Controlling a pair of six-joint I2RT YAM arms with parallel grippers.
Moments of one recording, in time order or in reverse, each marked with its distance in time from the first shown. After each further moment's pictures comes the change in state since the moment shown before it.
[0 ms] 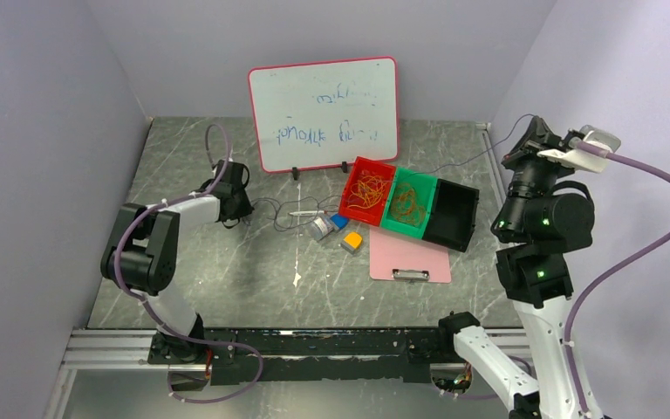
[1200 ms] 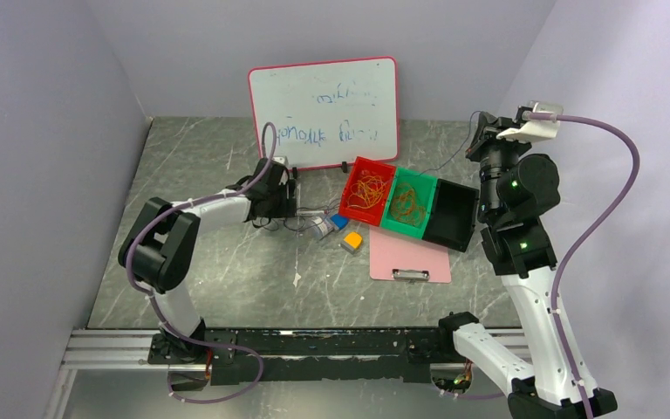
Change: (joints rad) left arm -0.238 0.032 0.114 -0.025 0.109 0.134; right arm 0.000 0.119 0.000 -0.112 -0.248 0.123
